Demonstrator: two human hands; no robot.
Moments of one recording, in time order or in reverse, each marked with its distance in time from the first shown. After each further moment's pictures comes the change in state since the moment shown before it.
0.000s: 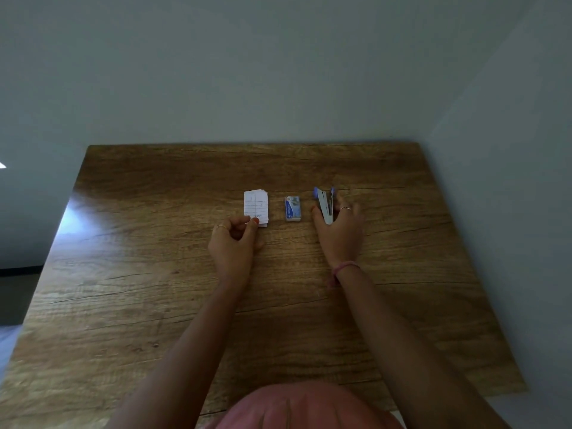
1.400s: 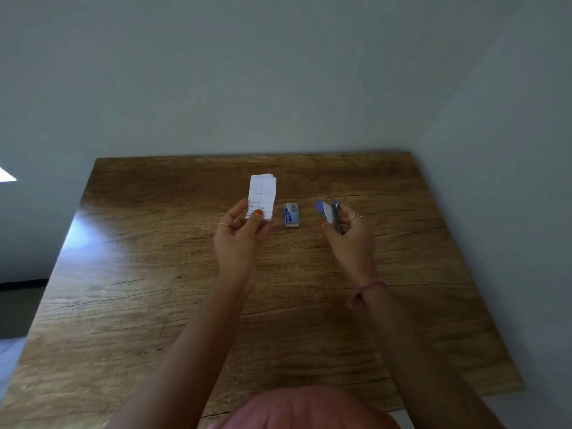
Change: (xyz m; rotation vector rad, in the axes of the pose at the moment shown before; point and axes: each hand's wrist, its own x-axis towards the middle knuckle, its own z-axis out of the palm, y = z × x) left_hand -0.029 0.065 -0.003 -0.635 -0.138 -0.195; right_hand -0.018 -0.018 -0.058 0.374 -0.198 0.084
